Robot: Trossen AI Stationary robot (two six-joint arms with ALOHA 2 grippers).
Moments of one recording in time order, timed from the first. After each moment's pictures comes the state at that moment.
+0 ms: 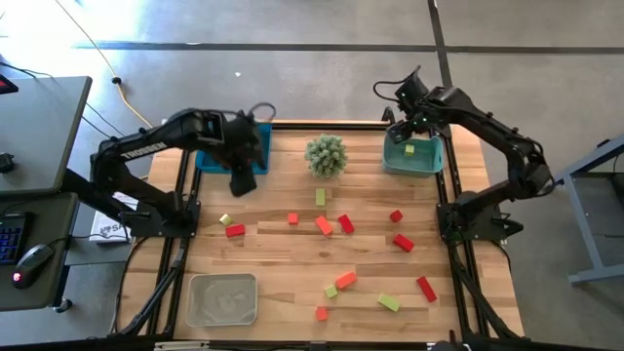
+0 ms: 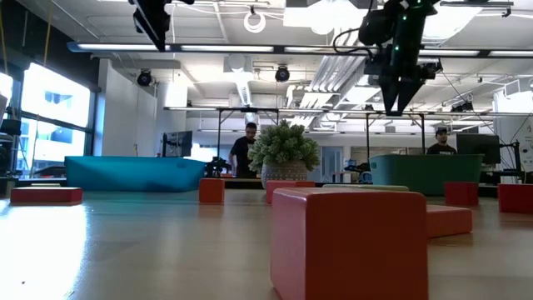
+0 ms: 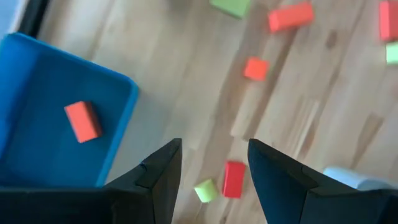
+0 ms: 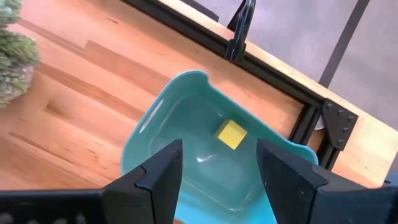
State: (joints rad) left arm 0.35 1.38 1.55 -1.44 0.00 -0.13; right arm -0.82 1.39 1.33 -1.15 0.20 0.20
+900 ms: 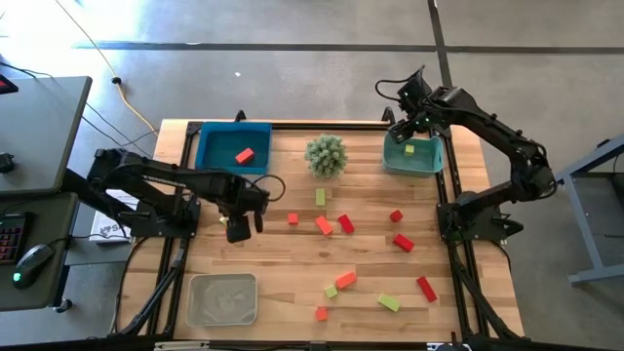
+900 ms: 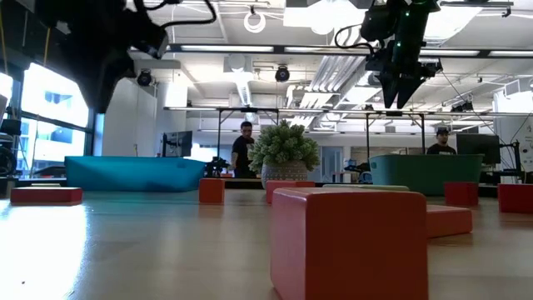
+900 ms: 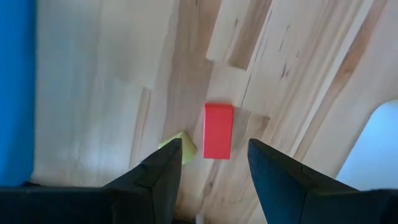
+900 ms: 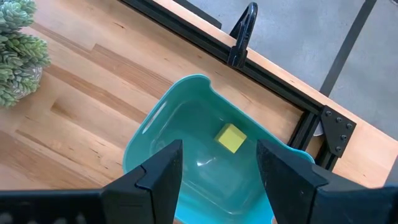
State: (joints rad) left arm 0.01 1.38 1.06 -1.24 -0.05 -0.39; right arm -0.82 1.37 1.33 -1.14 0.19 0.17
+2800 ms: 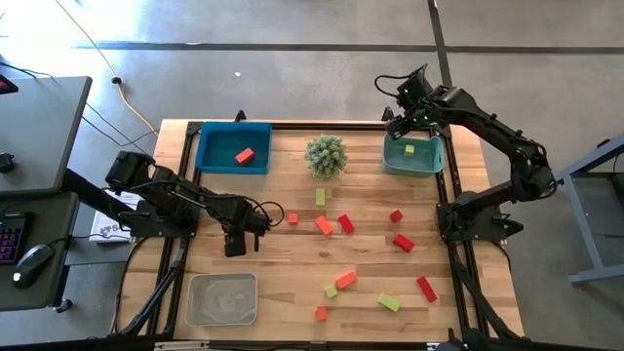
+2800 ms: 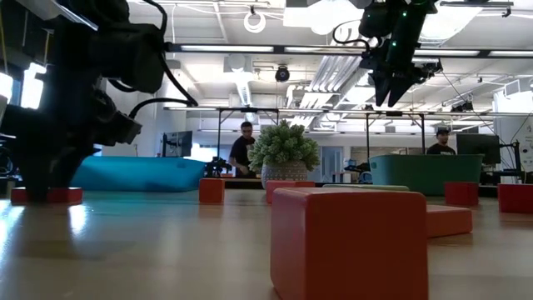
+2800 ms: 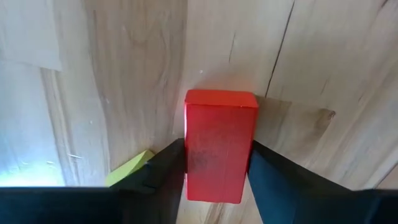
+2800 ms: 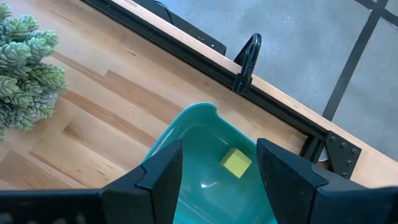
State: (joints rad) left arm -0.06 1.58 0.73 -0.89 -0.03 -0.36; right arm -0.82 1.37 1.33 -1.05 0.18 0.15
